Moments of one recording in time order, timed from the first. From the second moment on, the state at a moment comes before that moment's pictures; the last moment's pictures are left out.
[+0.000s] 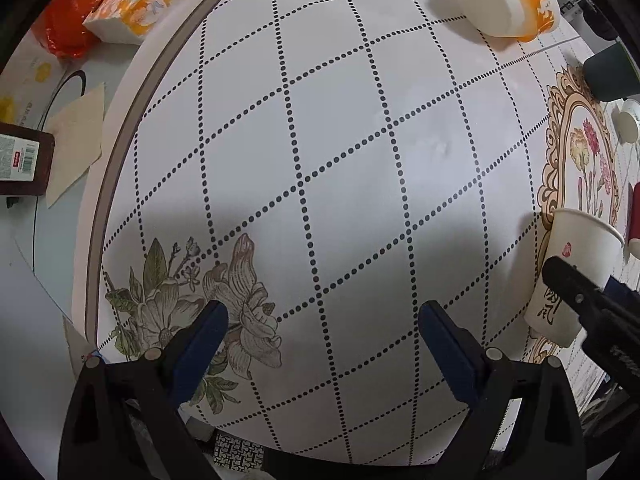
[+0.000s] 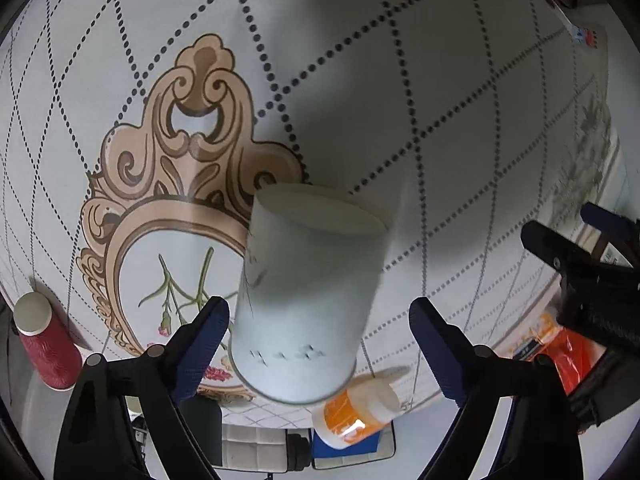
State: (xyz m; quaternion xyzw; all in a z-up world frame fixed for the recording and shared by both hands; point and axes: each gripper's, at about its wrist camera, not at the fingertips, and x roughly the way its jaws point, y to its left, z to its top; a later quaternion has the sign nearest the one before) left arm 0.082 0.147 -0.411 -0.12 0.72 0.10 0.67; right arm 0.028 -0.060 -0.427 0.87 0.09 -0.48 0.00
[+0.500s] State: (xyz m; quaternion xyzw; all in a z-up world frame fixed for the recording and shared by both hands) left arm 0.112 0.141 -0.408 -0.10 0.72 0.09 0.68; right arm 0.010 -0.044 -0.436 0.86 0.02 -0.50 -0.08
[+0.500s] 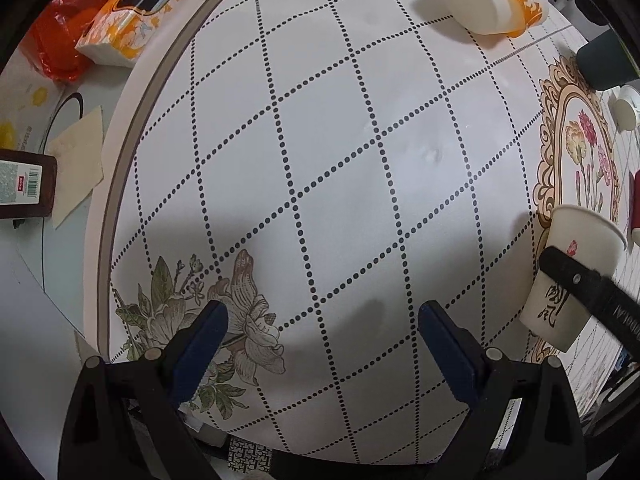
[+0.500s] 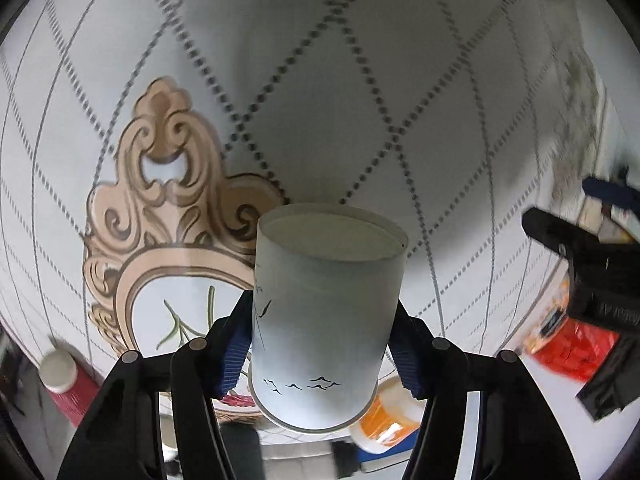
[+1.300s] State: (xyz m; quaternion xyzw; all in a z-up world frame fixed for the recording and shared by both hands) left arm 0.114 0.095 -0.366 -0.06 0.71 0.07 0.70; right arm 0.092 -0.004 -0.411 0.60 -0.55 -0.36 -0.45
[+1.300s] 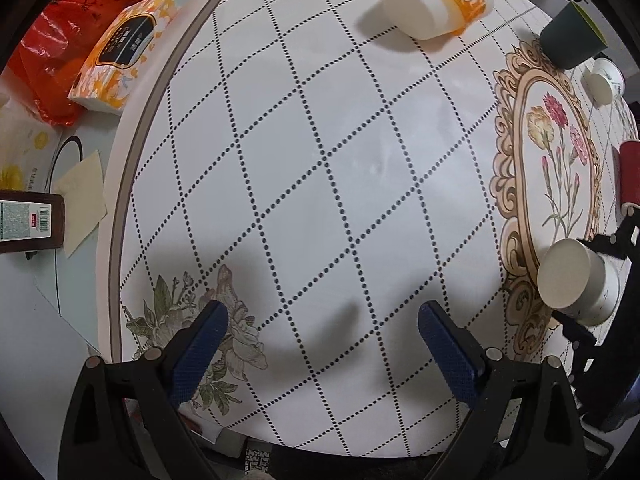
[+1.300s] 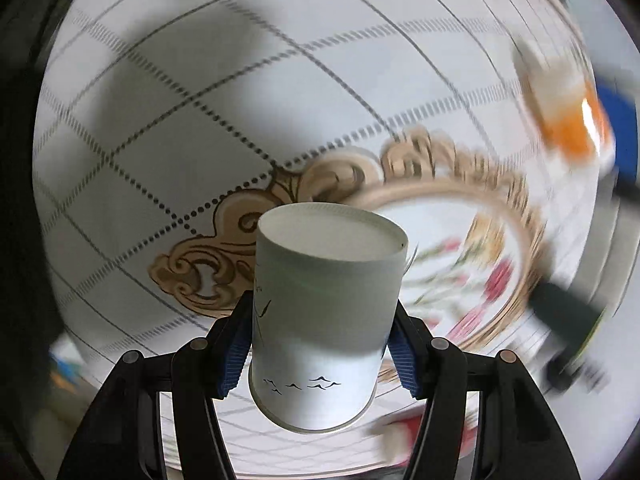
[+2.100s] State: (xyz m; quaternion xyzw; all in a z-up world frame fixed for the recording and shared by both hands) left arm 0.091 0.089 -0.379 -0.05 0.71 0.05 0.70; right arm 0.149 -0.099 -0.436 0.21 -0.82 -0.16 -0.51
